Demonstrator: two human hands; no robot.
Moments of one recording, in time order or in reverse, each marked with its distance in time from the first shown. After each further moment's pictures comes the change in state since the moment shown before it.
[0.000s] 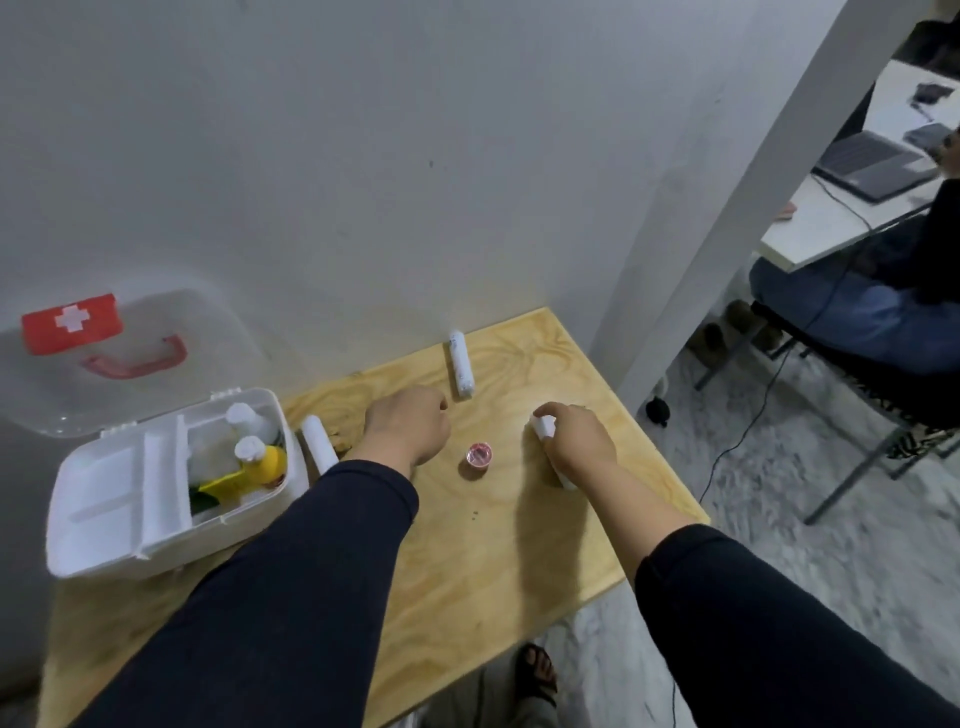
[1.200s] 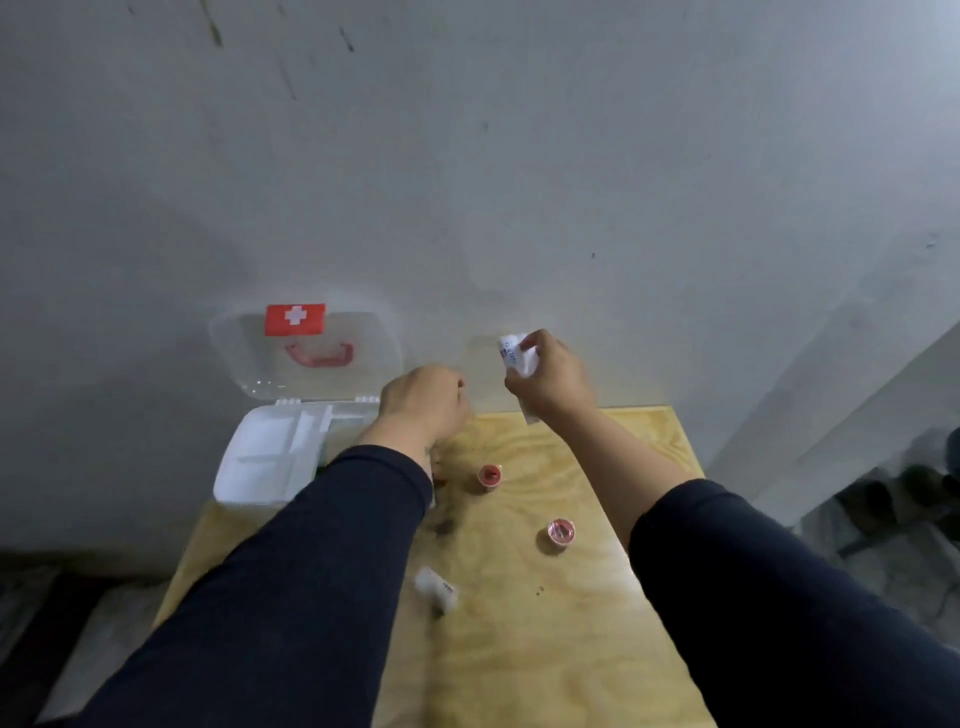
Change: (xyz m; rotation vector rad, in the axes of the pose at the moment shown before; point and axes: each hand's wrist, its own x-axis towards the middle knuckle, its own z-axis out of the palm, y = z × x) left_hand -0.040 -0.061 -0.080 -0.088 0.295 -0.299; right_hand 0.022 -0.188 -0.045 0.271 0.038 -0.471
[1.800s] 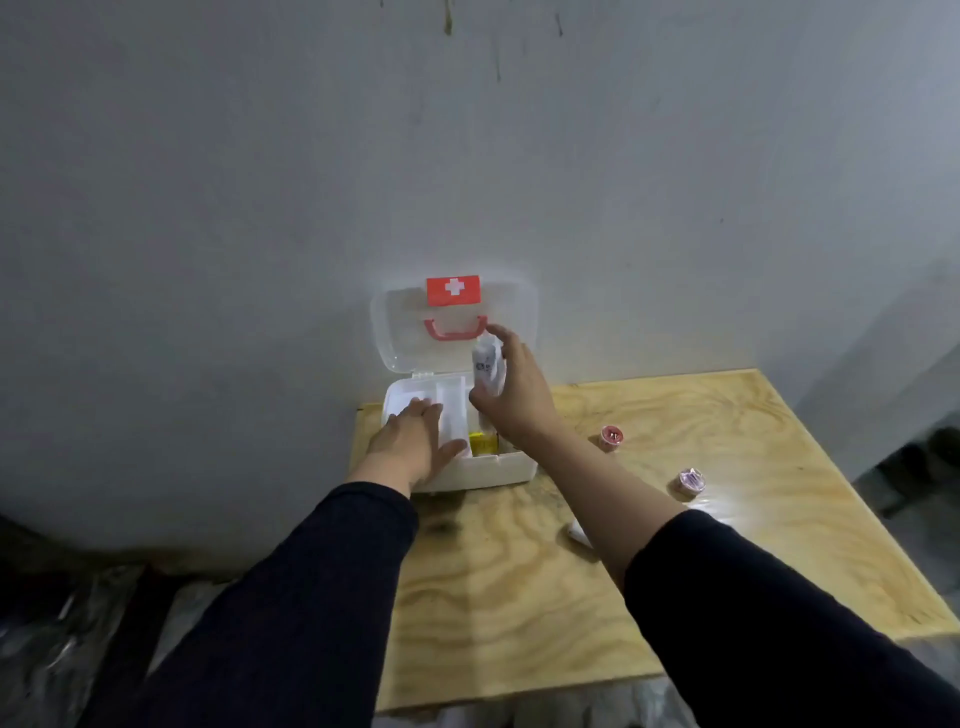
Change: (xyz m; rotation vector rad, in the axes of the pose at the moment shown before) left_hand -0.065 -0.209 0.030 -0.016 -0.248 -0.005; right_hand -0.096 -0.133 0.154 0.194 0.010 -0.154
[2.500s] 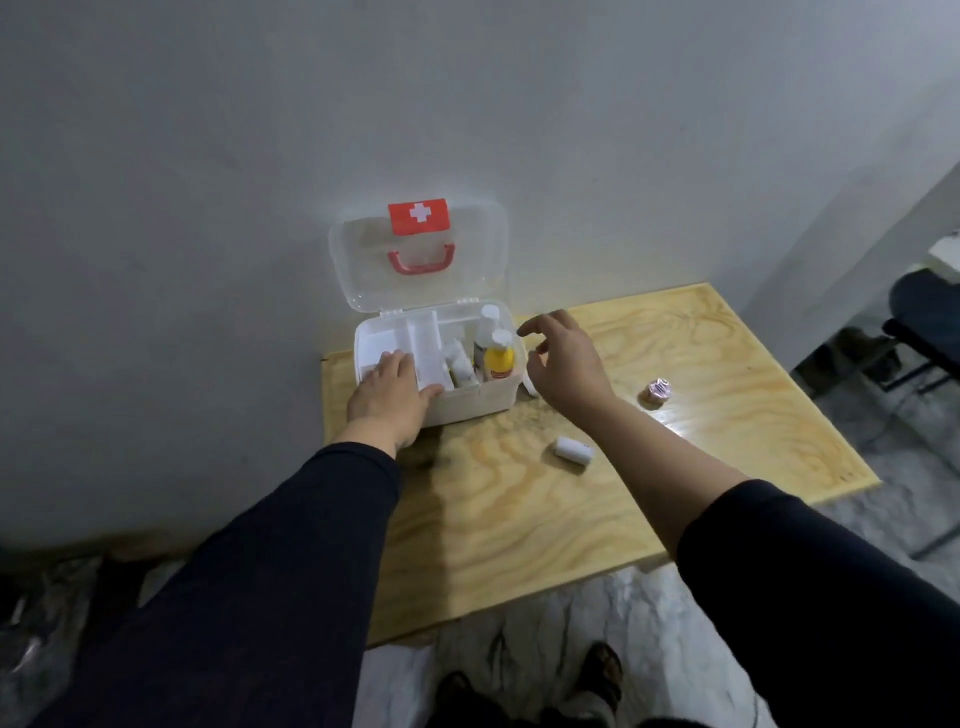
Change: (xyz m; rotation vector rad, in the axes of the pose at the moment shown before) left_hand 0.002 -0.011 0.028 -0.060 0.084 0.084; right_hand -0.045 0.053 -0.028 -0.313 0.123 0.070
